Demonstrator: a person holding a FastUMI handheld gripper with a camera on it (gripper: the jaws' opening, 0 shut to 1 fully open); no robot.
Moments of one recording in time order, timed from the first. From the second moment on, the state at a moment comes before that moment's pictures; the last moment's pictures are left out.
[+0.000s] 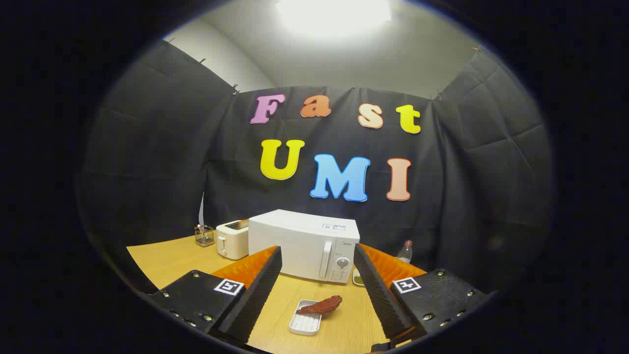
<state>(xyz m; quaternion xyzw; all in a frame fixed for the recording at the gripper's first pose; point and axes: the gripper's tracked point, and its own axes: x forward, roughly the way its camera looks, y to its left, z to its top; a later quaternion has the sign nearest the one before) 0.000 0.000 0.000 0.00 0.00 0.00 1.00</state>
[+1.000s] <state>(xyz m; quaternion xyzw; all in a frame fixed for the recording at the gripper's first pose) 0.011 0.020 -0.006 0.00 0.00 0.01 1.00</state>
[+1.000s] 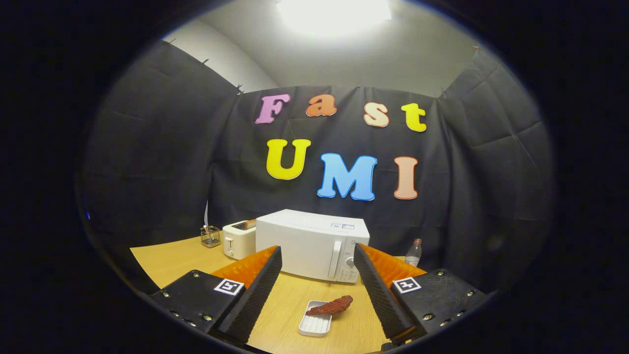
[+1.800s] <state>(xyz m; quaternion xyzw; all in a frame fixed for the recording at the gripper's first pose) 0.089 0.019 -0.037 0.03 -0.01 0.01 1.00</state>
